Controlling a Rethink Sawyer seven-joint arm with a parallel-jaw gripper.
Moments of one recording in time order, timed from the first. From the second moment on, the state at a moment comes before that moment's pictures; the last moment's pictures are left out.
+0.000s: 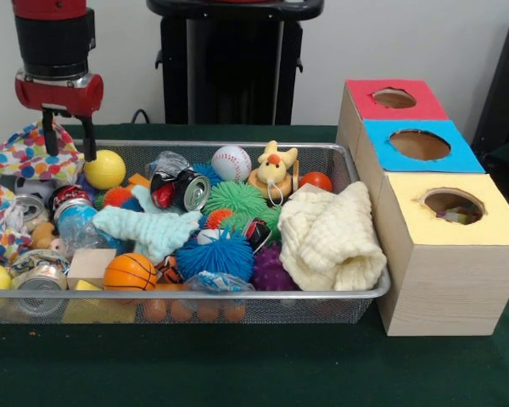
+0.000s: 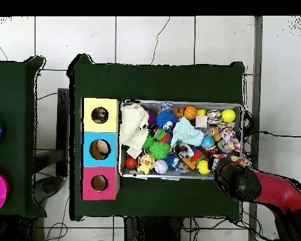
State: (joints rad) arm -0.98 -0.68 0.35 1.83 -0.59 0.40 1.76
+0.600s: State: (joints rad) arm -1.04 -0.67 0.35 1.83 -0.61 0.40 1.76
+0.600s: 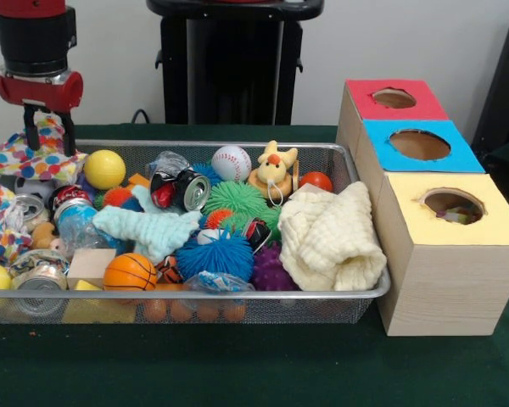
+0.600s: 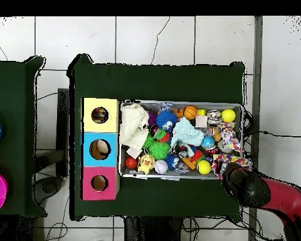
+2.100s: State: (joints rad) arm -1.06 -0.54 0.37 1.78 -0.67 0.40 1.76
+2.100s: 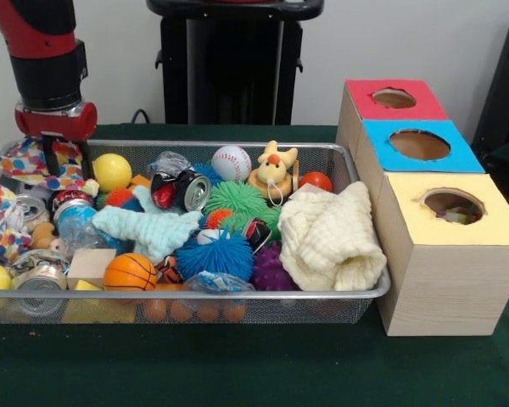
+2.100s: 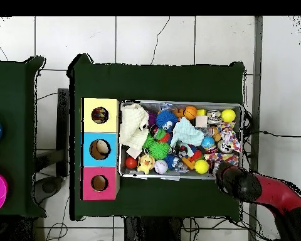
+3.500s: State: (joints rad) arm -1.06 -0.43 0.43 1.69 -0.79 0.26 1.76
